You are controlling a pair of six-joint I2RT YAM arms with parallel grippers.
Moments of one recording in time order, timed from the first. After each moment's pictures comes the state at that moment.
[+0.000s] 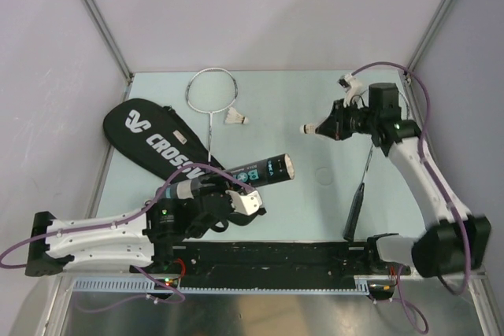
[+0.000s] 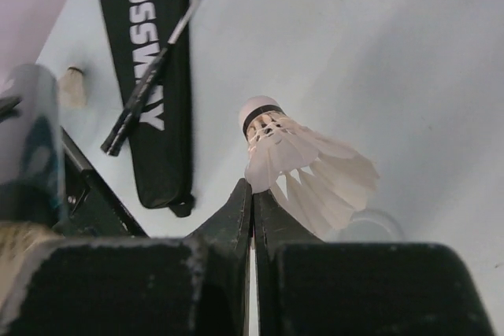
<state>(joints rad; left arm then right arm) -1.34 0.82 0.67 -0.48 -0.74 0.47 0.13 1.36 1.19 -0.52 -0.69 0.08</state>
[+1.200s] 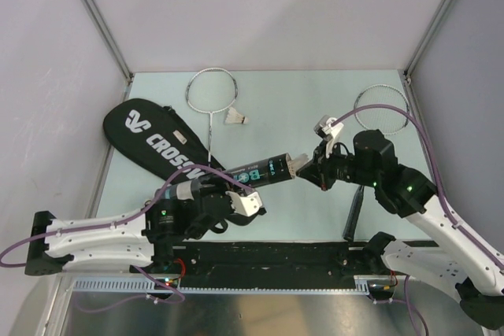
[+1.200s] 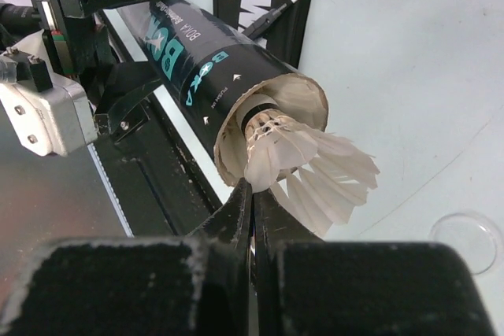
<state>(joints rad) -1.36 0.82 0.67 -0.48 -0.75 0.47 0.73 0.83 1.01 -0.59 -0.33 0.16</state>
